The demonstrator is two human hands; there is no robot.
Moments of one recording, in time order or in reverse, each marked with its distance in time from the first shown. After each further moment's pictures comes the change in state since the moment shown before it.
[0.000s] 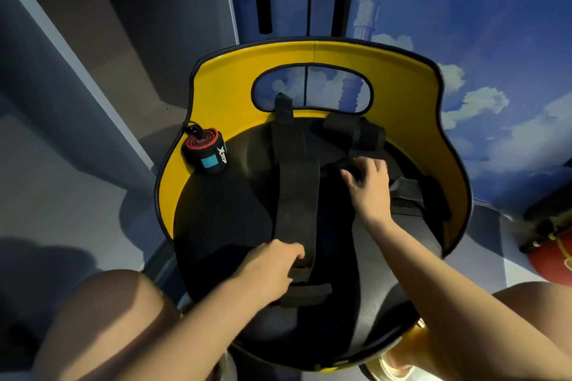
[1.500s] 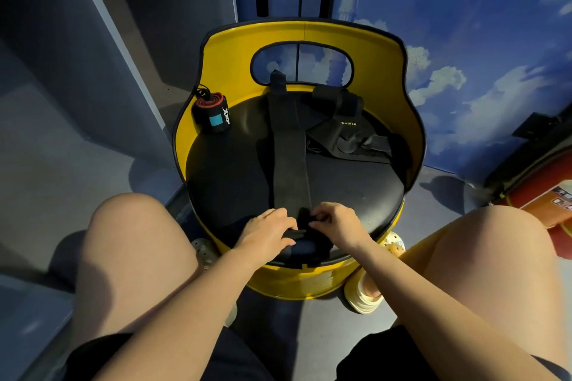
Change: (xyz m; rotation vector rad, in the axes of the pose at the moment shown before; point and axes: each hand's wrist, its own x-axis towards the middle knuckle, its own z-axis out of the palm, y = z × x) left_hand -0.061 0.003 0.072 0.013 0.212 0.119; right_hand -0.179 -0.008 -0.048 -0.139 -0.564 -0.052
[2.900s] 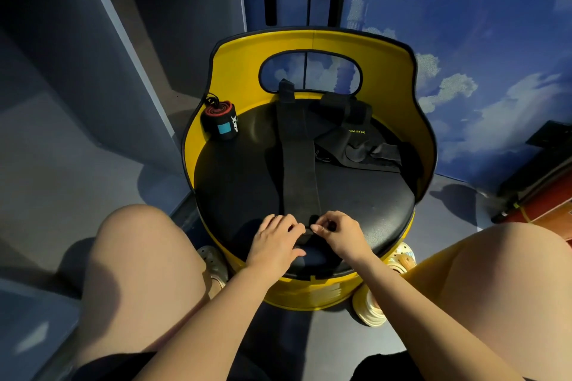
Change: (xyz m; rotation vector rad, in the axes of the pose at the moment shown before) left_hand 0.002 -0.004 0.023 0.128 0.227 0.046; right_hand 0.010 0.002 0.019 0.172 0.095 0.075
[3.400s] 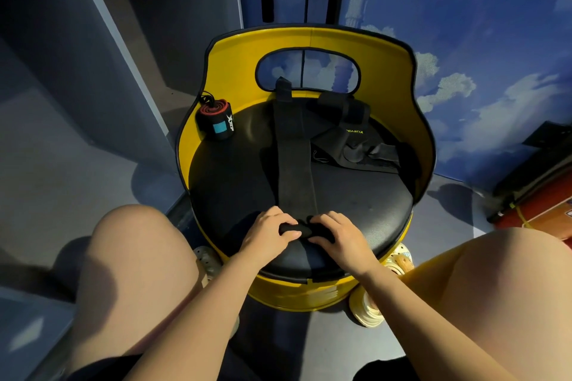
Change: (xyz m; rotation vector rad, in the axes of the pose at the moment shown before) left_hand 0.022 -0.015 -0.009 -0.549 -0.114 -0.286; right_hand -0.007 0.013 -0.008 -0.302 -0.020 -0.422
